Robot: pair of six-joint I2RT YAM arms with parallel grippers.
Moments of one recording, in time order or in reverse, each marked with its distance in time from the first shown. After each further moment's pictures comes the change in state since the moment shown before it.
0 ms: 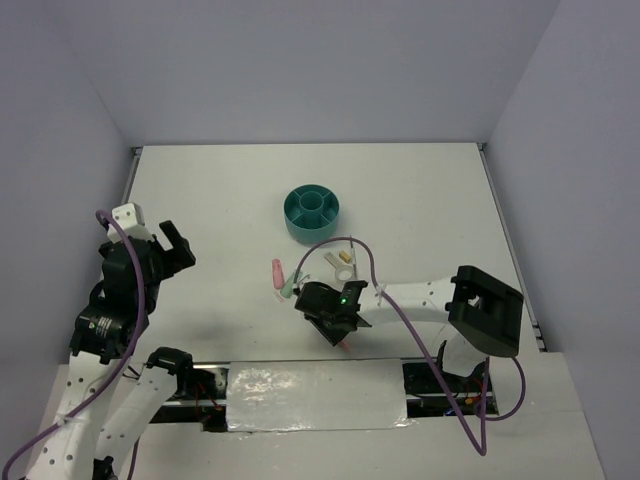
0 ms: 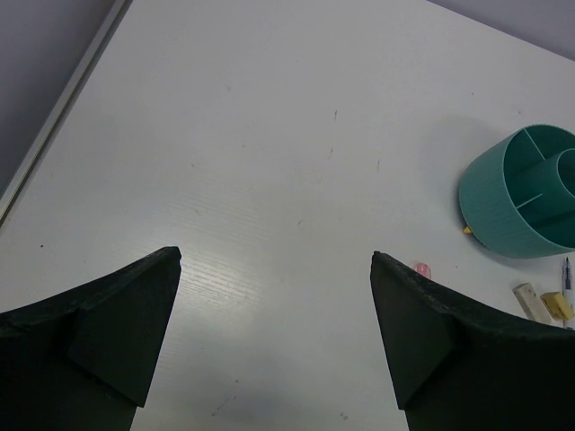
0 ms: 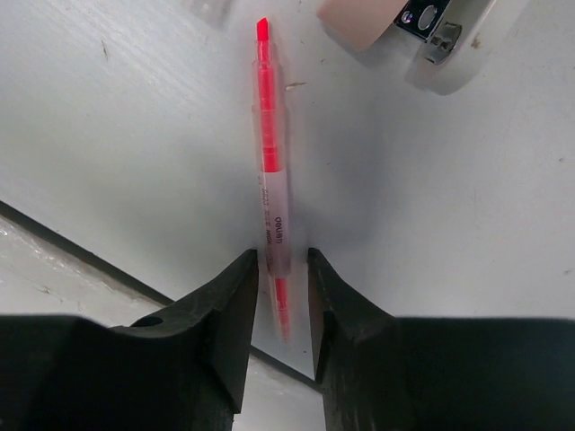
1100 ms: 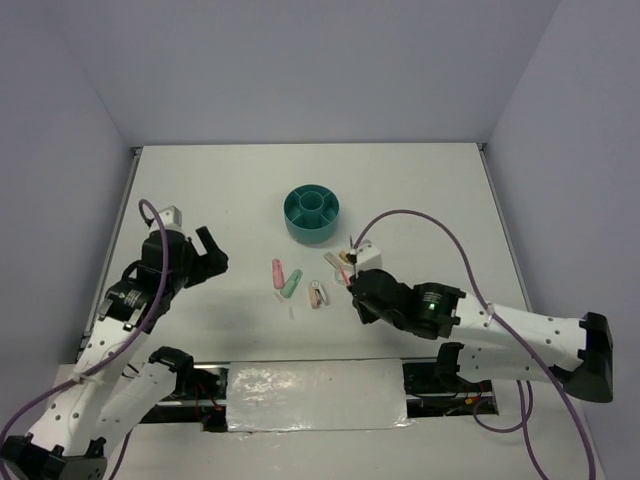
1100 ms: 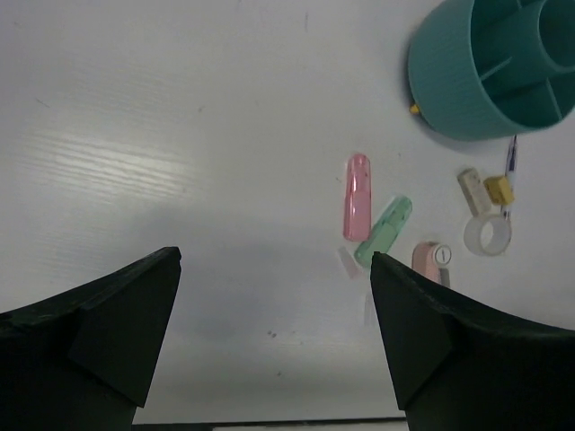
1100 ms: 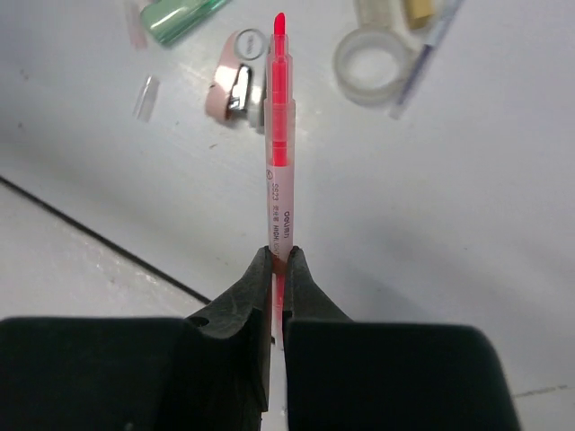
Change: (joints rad) left arm -0.066 0.153 -0.079 -0.006 0.225 -0.194; right arm -0.024 -0.607 -0.089 -0.108 0.260 0.133
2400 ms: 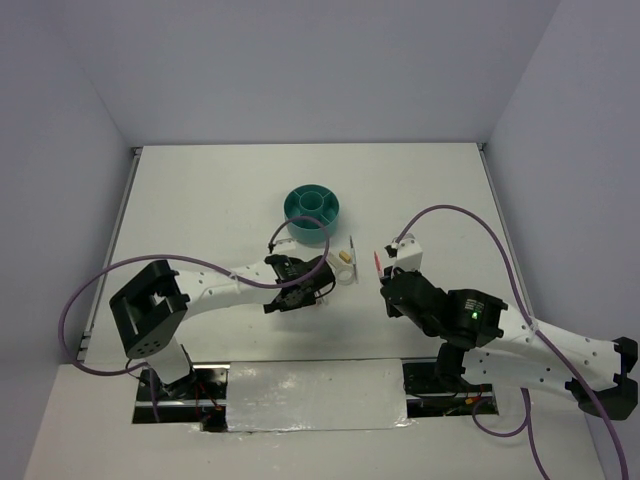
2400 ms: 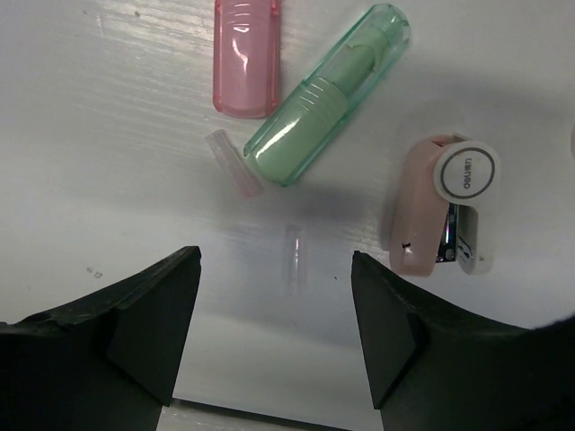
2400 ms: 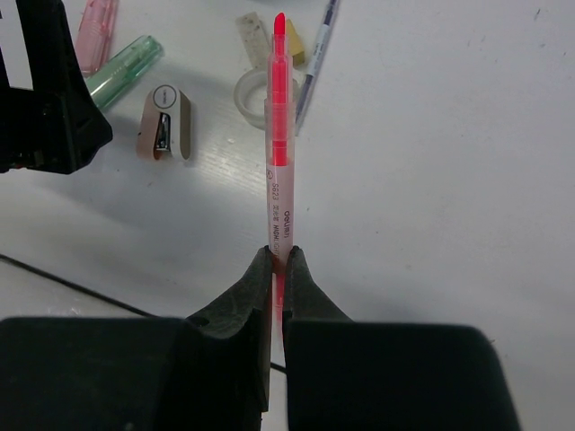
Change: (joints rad) left arm -0.738 0.935 0.264 -0.084 -0.311 -0.660; right arm -0.023 -0.255 -0.002 -0.174 0.204 0.055
